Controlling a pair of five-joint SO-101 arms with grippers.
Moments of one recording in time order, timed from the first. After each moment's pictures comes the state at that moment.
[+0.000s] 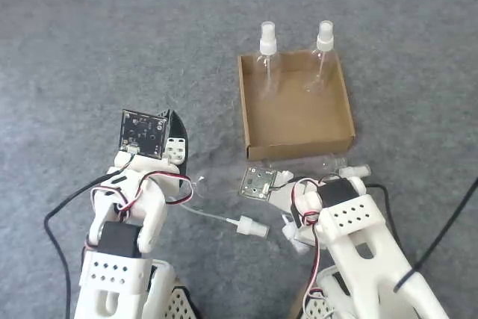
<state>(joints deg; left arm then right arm) 3.2 -76.3 76.1 37.9 0.1 -23.7 -41.5 64.4 71.3 50.9</state>
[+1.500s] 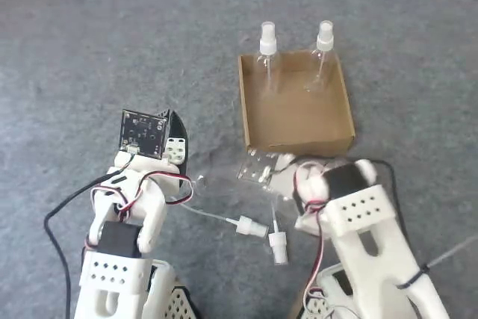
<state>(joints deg) 3.2 -76.3 76.1 37.9 0.1 -22.6 -42.1 47.2 87.6 49.4</state>
